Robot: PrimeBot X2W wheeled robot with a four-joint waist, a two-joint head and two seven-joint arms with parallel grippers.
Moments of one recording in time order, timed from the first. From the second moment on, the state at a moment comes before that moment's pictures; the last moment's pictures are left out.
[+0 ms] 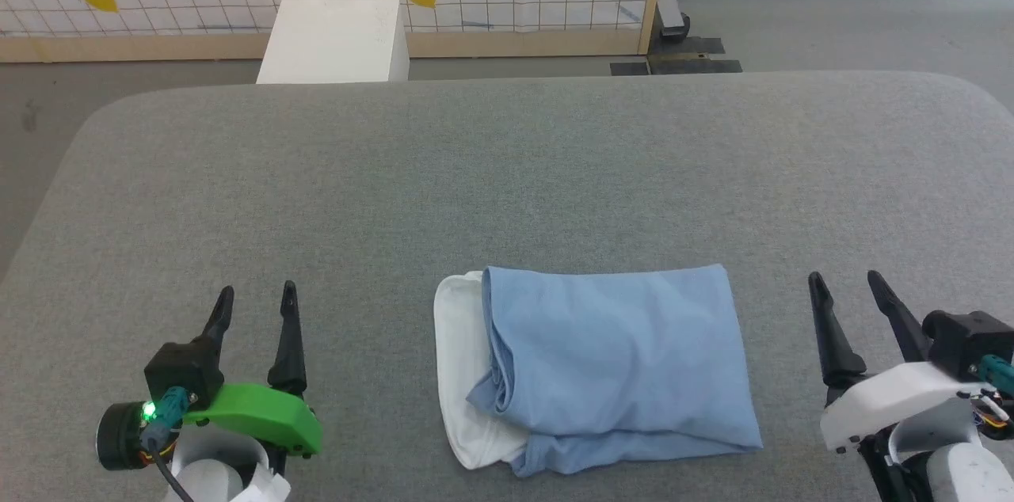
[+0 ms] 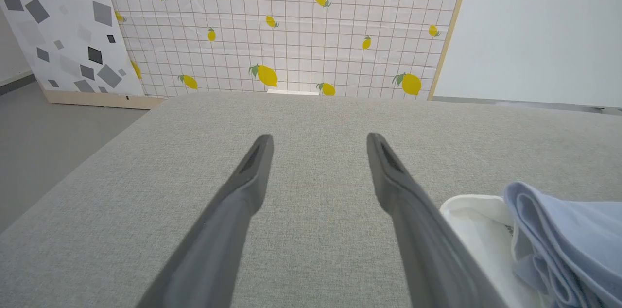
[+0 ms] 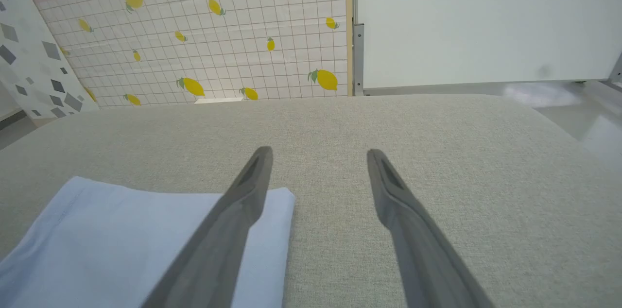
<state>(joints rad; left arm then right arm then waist) -0.11 0.10 0.06 0.27 -0.14 -0.08 -0.25 -0.08 -0.15 -0.05 0.21 0.23 0.13 -0.11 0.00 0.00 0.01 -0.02</state>
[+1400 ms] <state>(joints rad) -0.19 0.10 0.00 0.22 -0.16 -0.07 -0.25 -0.43 -0.29 0.30 0.49 0.36 0.13 0.71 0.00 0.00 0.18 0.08</state>
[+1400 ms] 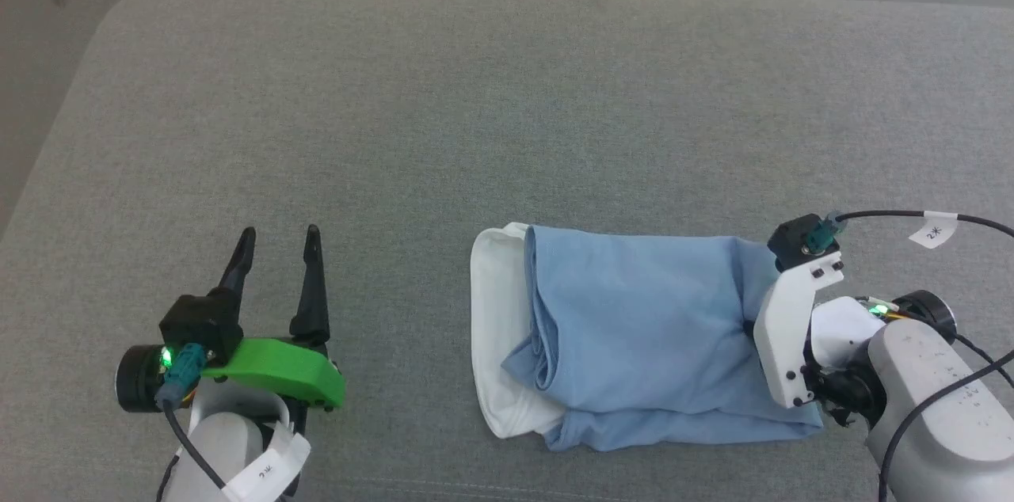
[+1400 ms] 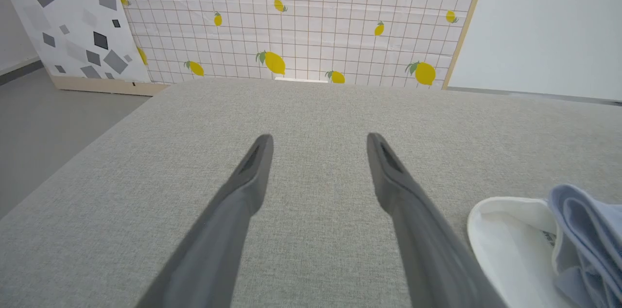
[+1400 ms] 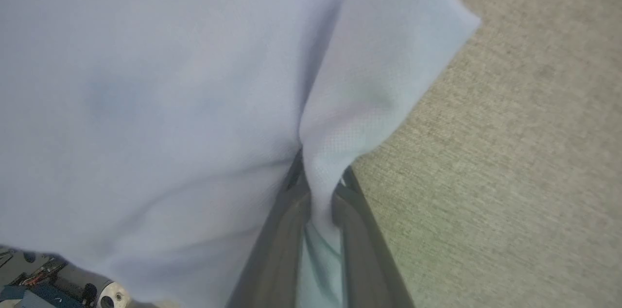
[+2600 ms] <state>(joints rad) -0.32 0.22 -0.06 -0.03 -0.12 -0.08 -0.12 -0.74 -0.52 0.14 0.52 0.35 0.13 0.67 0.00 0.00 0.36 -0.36</state>
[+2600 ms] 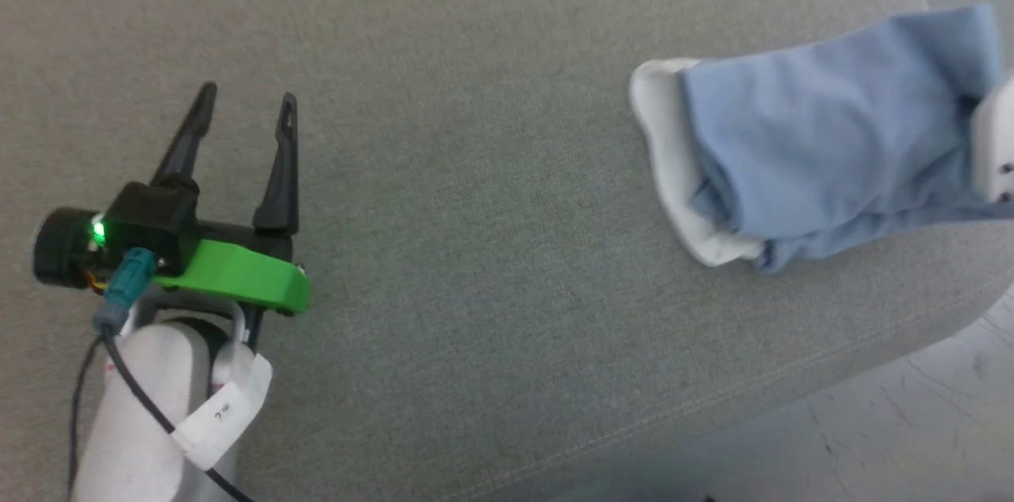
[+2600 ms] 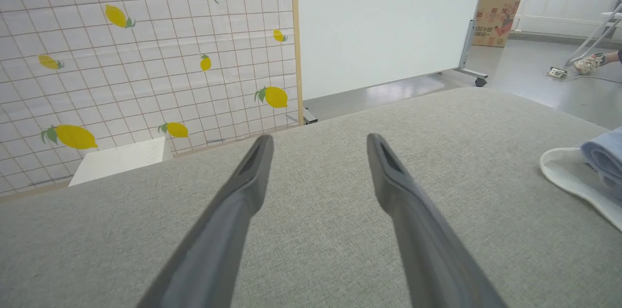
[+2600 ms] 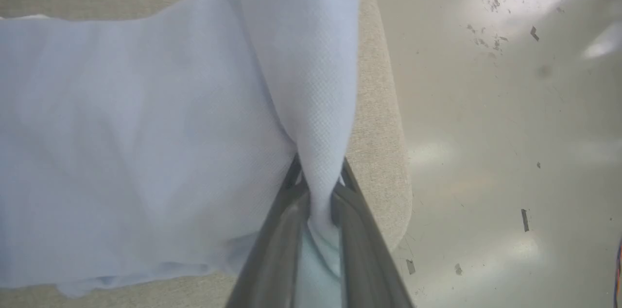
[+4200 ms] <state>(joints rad) -0.17 0.19 0.06 0.03 -0.22 0.03 -0.22 -0.70 -0.18 -0.10 0.25 0.23 0.13 -0.04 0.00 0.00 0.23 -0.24</state>
